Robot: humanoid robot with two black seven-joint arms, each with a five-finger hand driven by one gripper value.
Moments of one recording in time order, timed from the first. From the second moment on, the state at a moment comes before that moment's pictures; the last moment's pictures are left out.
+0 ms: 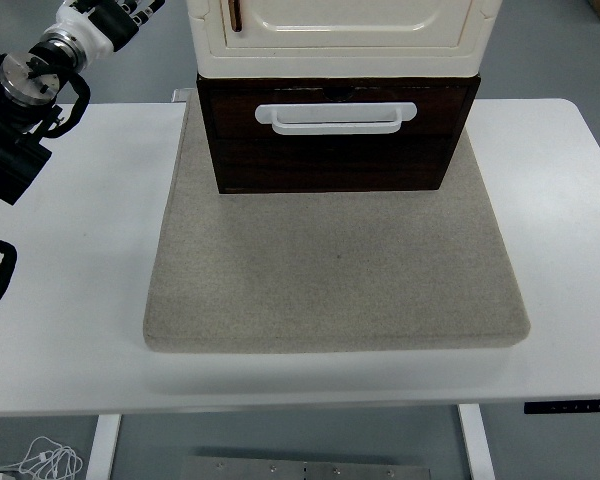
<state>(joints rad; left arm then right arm) -1.20 0.26 -0.73 -0.30 -0.31 -0.17 0.07 -0.03 0.00 0.13 0.15 -0.15 0.22 -0.01</state>
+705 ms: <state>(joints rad) -1.21 0.29 -0.75 -0.30 -0.32 -0.18 0.07 -0.03 0.00 0.13 0.15 -0.15 0.22 -0.01</state>
